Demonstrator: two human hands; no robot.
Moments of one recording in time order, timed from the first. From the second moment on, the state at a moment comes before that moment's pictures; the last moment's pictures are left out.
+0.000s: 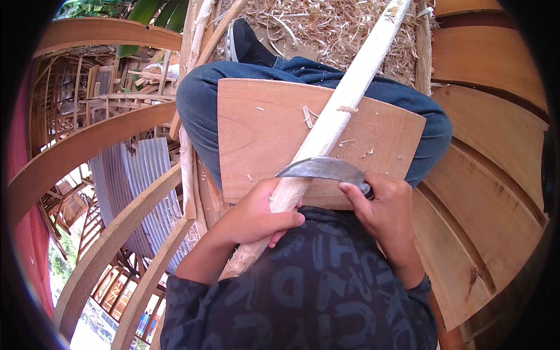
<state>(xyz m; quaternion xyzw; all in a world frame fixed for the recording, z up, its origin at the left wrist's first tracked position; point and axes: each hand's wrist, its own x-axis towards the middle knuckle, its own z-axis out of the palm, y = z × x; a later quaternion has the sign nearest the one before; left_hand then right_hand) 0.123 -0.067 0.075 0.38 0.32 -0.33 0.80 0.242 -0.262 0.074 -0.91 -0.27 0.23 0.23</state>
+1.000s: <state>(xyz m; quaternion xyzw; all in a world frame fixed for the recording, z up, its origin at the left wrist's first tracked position) 0.104 -0.080 0.090 0.42 0.32 -0.31 0.79 0.345 -0.298 0.037 -0.88 -0.12 0.19 0.42</state>
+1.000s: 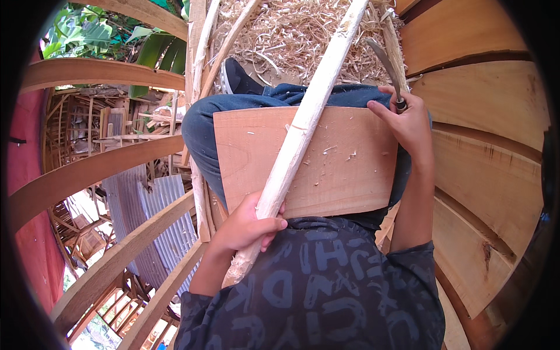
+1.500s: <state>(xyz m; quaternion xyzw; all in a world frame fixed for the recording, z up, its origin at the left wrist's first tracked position) 0.077 -0.115 0.117 0.49 0.29 -0.26 0.78 0.378 -0.326 0.069 -0.83 -0.33 0.35 0.27</state>
